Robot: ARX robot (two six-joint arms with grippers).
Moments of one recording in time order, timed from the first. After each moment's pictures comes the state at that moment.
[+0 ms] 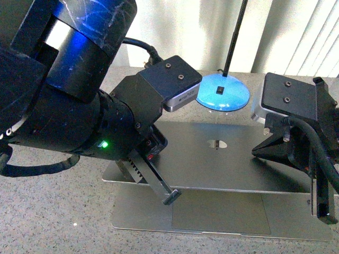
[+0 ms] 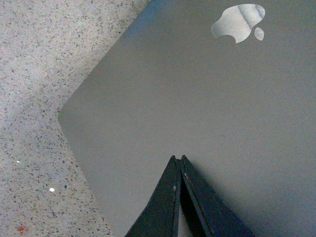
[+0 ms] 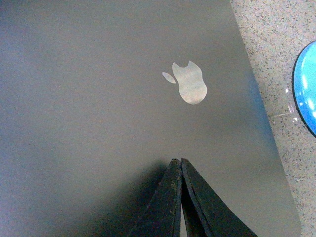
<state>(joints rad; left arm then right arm) -0.51 1.80 0.86 0.11 0.06 0.44 0.16 1.77 0.76 0.04 -0.49 -1.05</state>
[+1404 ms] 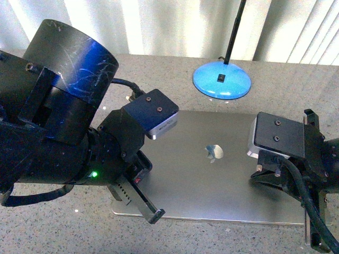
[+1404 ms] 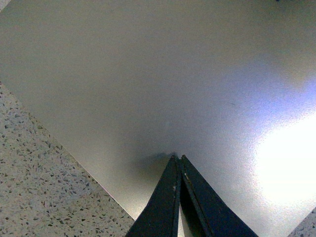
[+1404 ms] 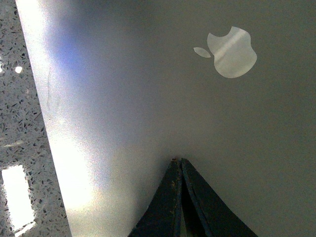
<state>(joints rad) -0.48 1.93 0.76 0.26 0.12 0.39 0.16 1.89 0.68 0.13 -0.48 -1.05</state>
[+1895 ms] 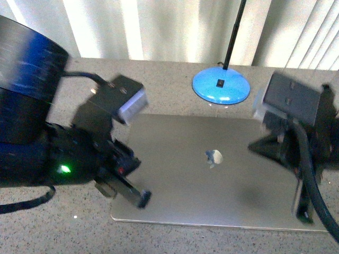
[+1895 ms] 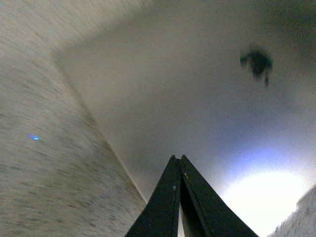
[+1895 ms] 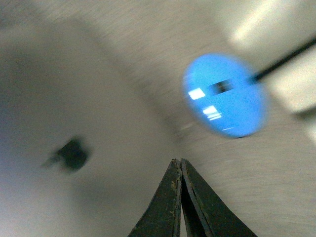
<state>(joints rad) -0.32 1.73 0.63 0.51 0.24 0.09 0.17 1.73 0.62 0.53 -0.35 -0.70</state>
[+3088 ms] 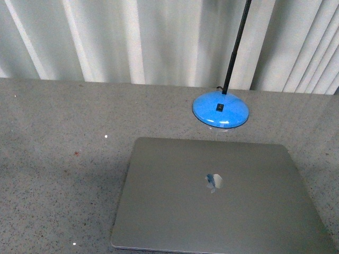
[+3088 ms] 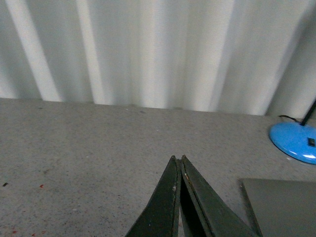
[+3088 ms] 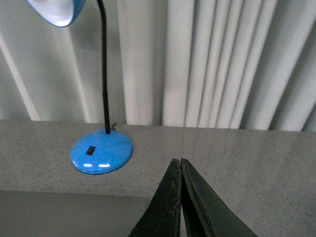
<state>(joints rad) -0.05 1.08 0.08 0.98 -0.03 -0.01 0.01 1.09 0.08 0.98 0.01 -0.01</state>
